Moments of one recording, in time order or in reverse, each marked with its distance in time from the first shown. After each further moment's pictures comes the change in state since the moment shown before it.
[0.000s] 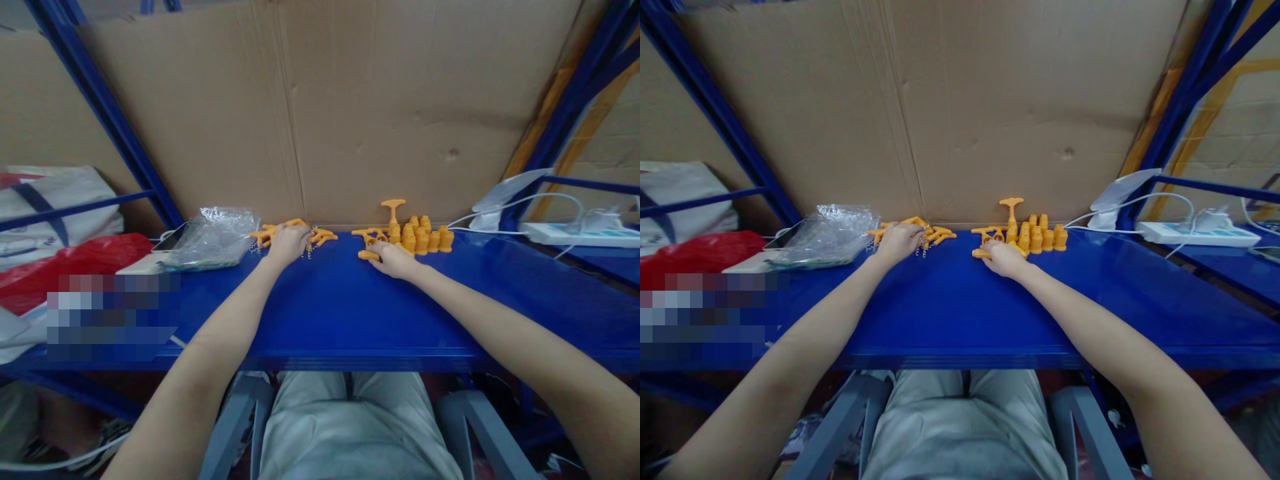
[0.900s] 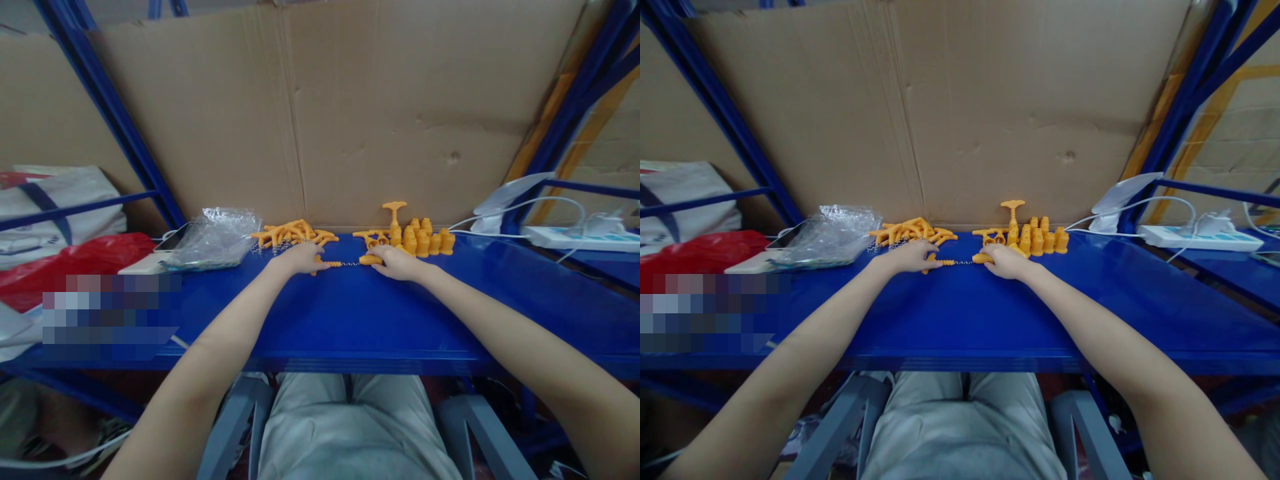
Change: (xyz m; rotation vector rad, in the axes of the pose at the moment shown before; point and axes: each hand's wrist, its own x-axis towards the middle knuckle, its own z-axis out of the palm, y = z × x) left_hand -0.004 0.021 -0.006 -0.132 -0.441 0.145; right_hand -0.003 0.005 -0.003 0.096 -0.050 -0.095
